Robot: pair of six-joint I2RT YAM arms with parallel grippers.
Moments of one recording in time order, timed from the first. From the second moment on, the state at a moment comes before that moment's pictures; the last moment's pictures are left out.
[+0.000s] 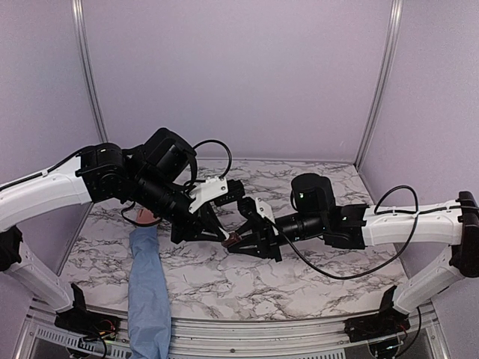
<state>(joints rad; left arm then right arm) -1.08 1.46 1.47 -0.85 0.29 0.23 1.00 1.40 0.87 0.16 -0.64 -0.22</state>
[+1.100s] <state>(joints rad) -1.09 1.49 1.46 -0.86 0.27 0.23 1.01 1.43 0.90 0.12 -0.62 -0.24</state>
